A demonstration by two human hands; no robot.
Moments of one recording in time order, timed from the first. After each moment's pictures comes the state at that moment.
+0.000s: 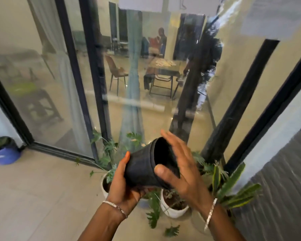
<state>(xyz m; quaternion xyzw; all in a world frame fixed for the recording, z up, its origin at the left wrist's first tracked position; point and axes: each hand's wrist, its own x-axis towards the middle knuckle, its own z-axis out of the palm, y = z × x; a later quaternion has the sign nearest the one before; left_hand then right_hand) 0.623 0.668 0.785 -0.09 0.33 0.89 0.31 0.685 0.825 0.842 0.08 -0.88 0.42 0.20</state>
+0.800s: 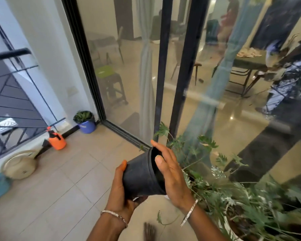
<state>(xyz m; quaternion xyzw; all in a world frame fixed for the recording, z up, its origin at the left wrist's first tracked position) 0.523 0.406 0.749 -0.33 0.40 0.85 0.08 0.492 0.545 0.755 0.15 -0.78 0.60 0.03</state>
